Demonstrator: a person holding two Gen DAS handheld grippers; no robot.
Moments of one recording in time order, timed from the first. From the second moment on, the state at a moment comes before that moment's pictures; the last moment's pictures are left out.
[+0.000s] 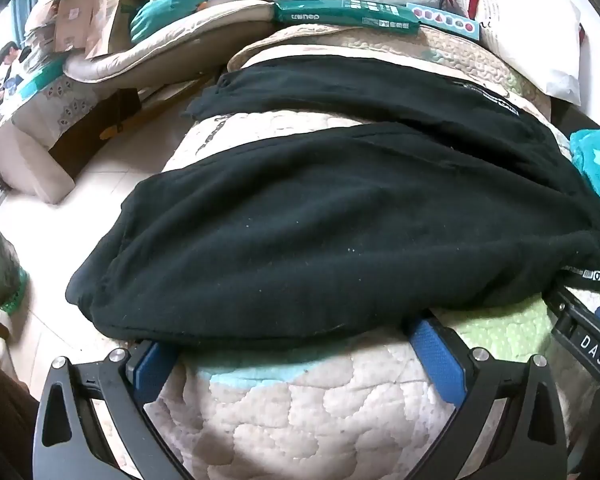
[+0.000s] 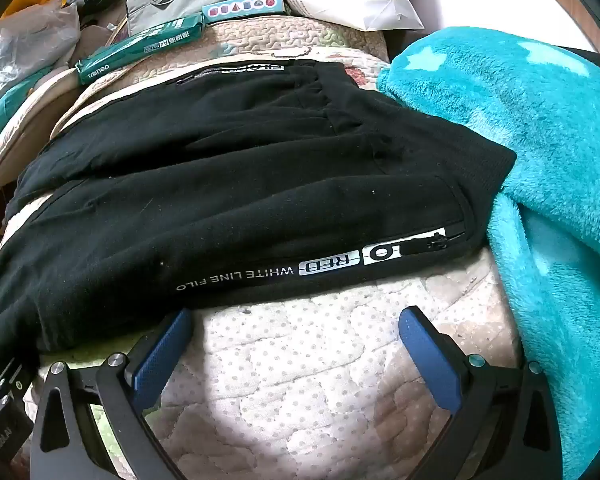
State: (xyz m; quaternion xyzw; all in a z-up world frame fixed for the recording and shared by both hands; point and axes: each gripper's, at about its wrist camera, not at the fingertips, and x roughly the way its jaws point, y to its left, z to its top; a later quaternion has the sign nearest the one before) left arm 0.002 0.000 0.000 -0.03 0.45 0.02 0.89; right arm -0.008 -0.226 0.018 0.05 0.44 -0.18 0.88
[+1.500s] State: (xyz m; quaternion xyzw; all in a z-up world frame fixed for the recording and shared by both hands) left arm -0.085 0.062 0.151 -0.01 0.33 -0.01 0.94; right arm -0.067 -0.173 0.091 0.03 0.44 -0.10 0.89
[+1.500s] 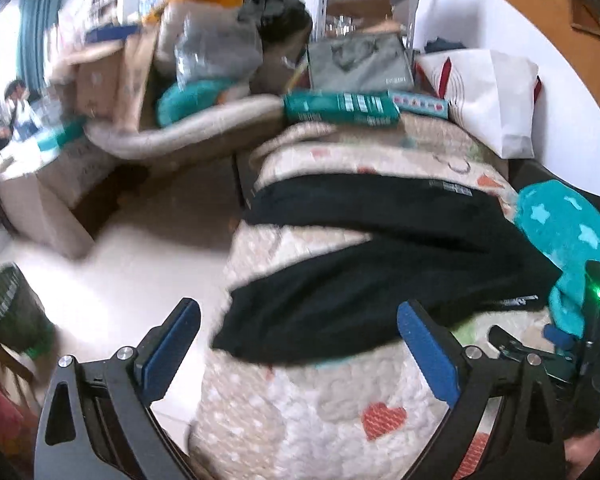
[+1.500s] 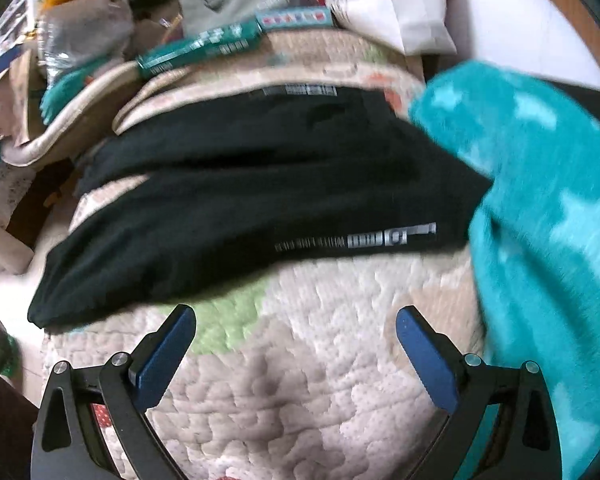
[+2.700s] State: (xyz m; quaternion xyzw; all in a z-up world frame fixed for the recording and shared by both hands) left arm 0.071 0.081 0.173 0.01 0.36 0.00 0.93; right arm 0.088 -0.239 0.196 -0.01 0.37 -0.07 0.93
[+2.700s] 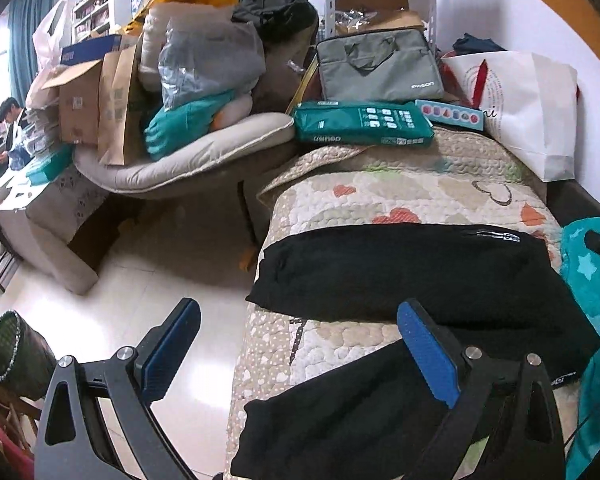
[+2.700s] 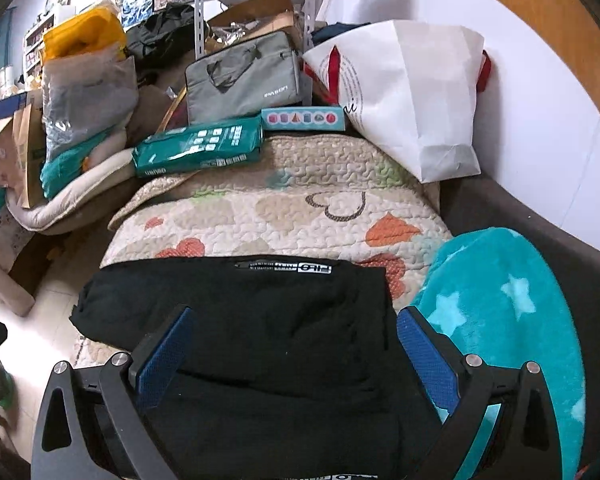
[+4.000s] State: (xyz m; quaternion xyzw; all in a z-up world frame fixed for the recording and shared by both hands) left arm 0.322 0.139 0.038 -0.07 0.50 -0.08 0.86; right arm 0.281 -0.291 0.085 -0.10 0.51 0.07 0.85
